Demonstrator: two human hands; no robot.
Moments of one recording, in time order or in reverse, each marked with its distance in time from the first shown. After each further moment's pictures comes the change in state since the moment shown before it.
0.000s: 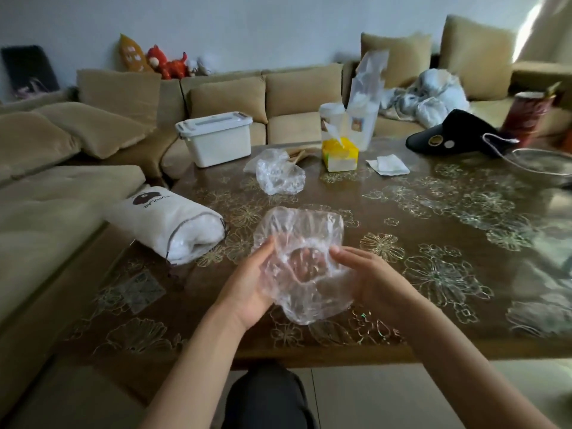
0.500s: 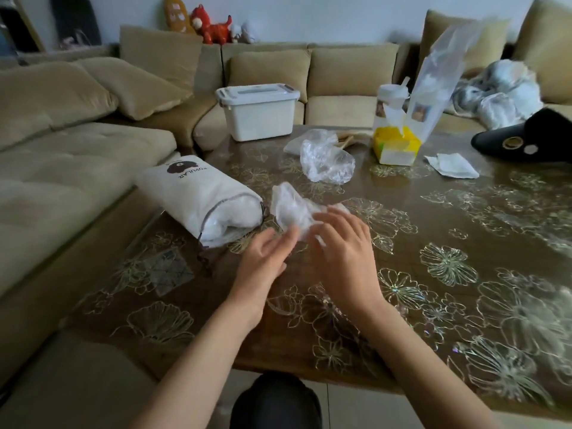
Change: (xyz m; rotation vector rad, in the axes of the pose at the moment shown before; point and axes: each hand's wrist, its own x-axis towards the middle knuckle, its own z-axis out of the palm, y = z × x) left_hand 0.020 0.008 -0.053 0.326 0.299 0.234; right_hand 0.096 0.036 0.074 -1.222 0.404 -1.172
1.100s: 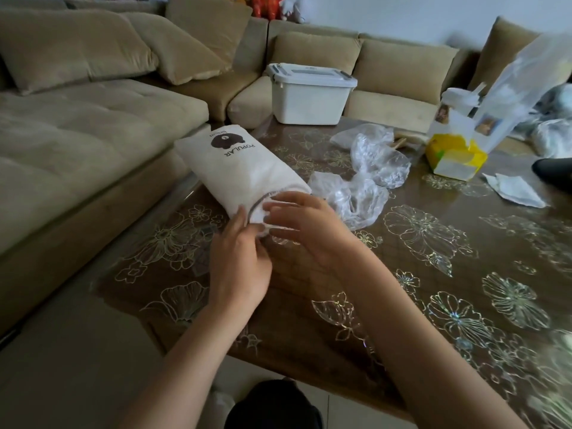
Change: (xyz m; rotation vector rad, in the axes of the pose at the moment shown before) left_hand 0.015 -0.015 -0.082 0.977 0.518 0.340; right_hand 0.073 -0.075 0.071 0.927 -0.723 0.788
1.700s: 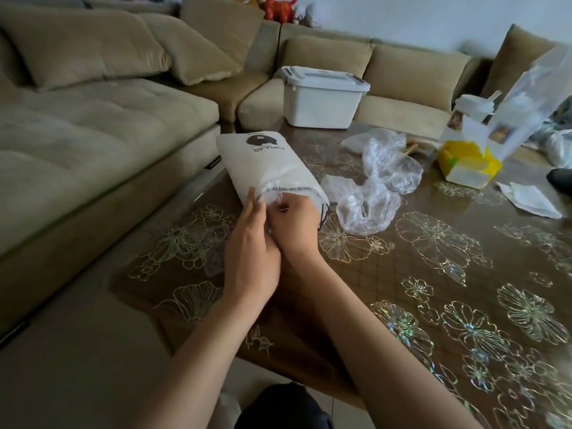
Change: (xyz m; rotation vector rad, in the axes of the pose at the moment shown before) left_hand 0.012 0.001 0.004 -0.185 0.116 0.027; right_hand 0.032 0.018 0.041 -0.344 0.371 -0.361
